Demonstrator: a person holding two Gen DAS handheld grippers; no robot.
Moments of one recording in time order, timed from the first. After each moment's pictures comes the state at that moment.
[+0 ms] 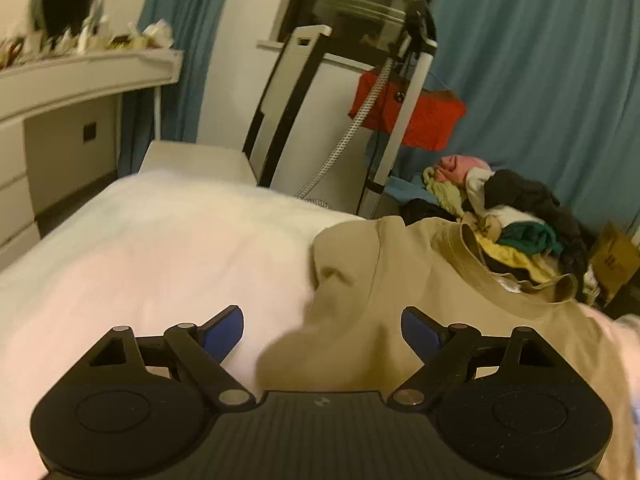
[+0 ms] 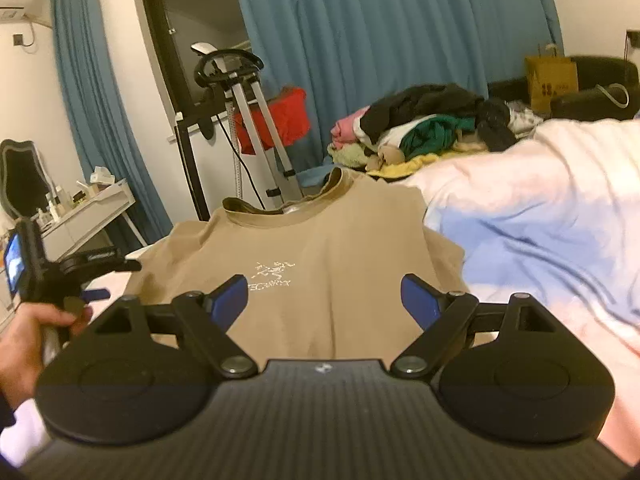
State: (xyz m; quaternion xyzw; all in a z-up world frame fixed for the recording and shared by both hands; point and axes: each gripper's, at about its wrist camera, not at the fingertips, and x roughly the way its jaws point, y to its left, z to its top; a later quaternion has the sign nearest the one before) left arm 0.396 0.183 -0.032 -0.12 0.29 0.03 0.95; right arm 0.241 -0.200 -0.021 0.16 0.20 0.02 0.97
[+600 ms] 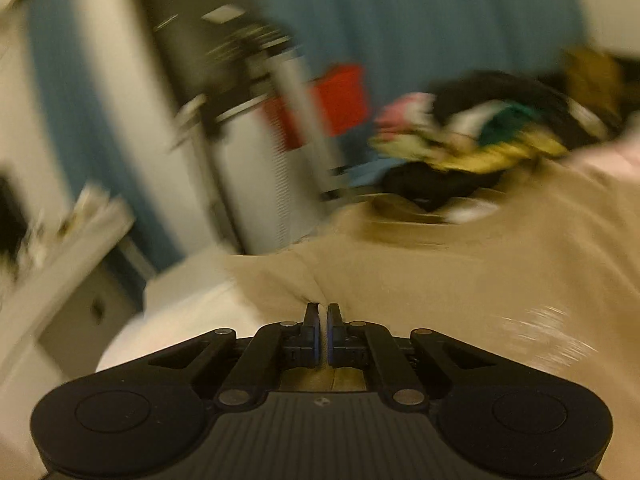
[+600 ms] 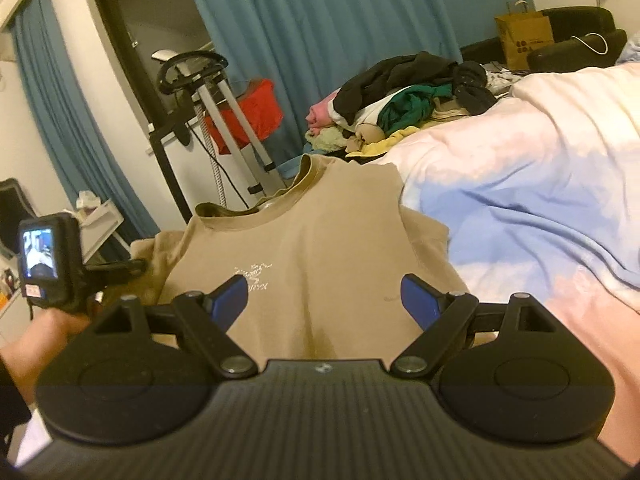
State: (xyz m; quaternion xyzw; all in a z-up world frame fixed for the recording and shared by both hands) left arm 0.409 0.010 -0.031 0.24 0.25 -0.03 0.94; right arm 0.255 -0.226 -0.030 0.22 0.22 0.00 0.95
